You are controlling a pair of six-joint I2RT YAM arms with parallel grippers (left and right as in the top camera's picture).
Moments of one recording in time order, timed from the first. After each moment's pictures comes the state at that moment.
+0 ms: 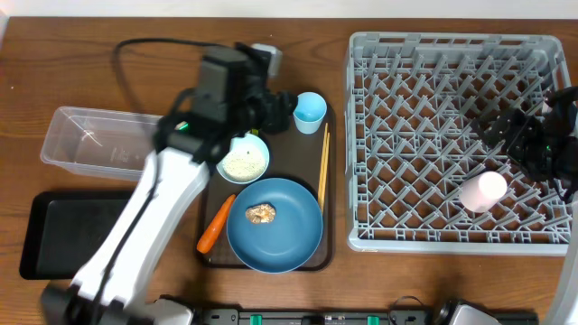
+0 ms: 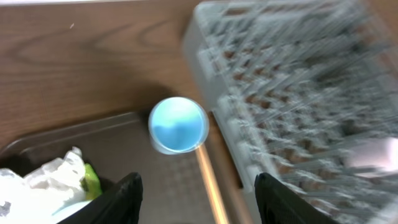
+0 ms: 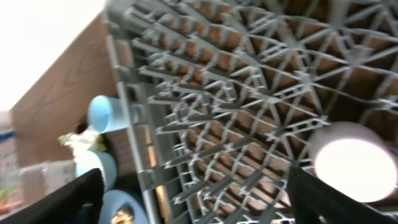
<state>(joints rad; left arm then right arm) -0.37 1.52 1.33 -0.55 0.25 -0.19 -0.42 1.32 1.35 -1.09 -0.54 0.22</state>
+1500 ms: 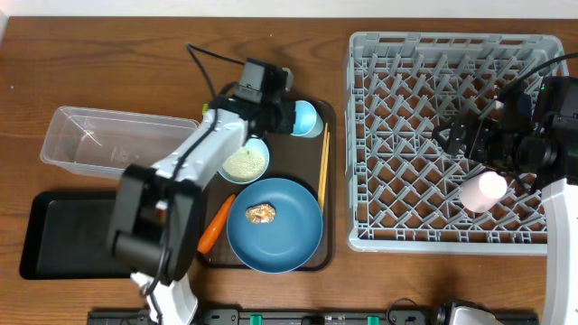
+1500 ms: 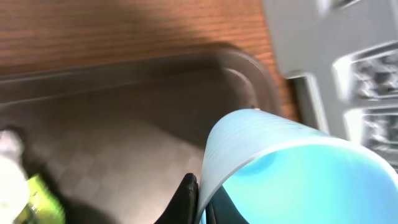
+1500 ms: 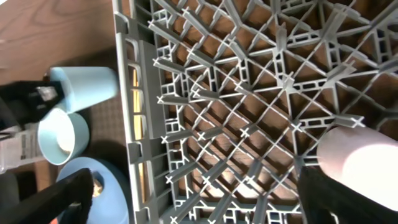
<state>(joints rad) -0.33 1.88 1.33 -0.43 0.32 -0.25 -0.20 1.32 1.35 -1.12 -0.37 0.15</state>
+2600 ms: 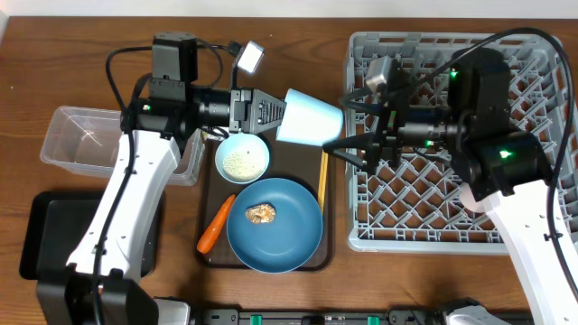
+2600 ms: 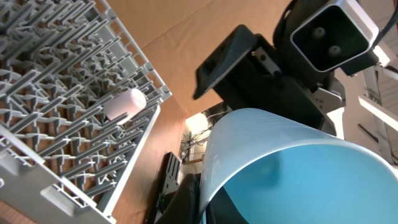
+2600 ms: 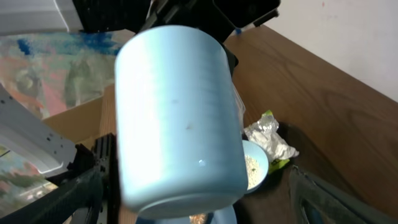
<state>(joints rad) -0.14 1.53 1.33 -0.50 1.48 -0.33 0.27 1.32 1.35 -0.60 -1.02 -0.23</state>
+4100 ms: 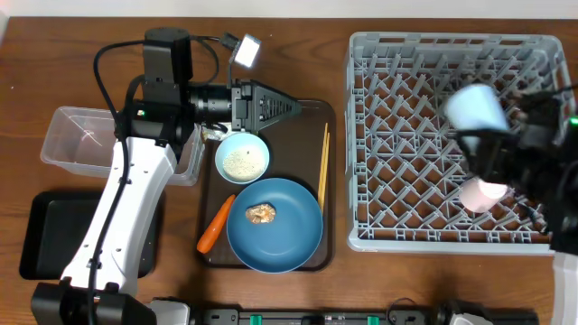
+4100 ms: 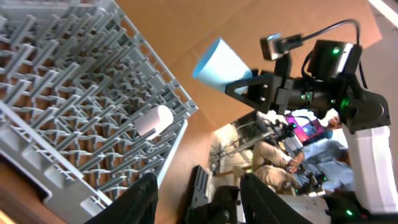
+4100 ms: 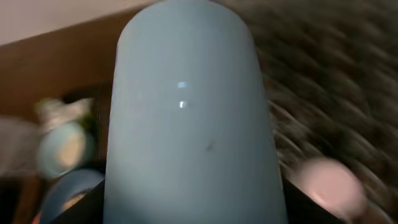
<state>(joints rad) -0.14 1.50 1.33 -0.42 1.35 -0.33 -0.23 1.07 1.35 -1.10 -0.32 0.10</state>
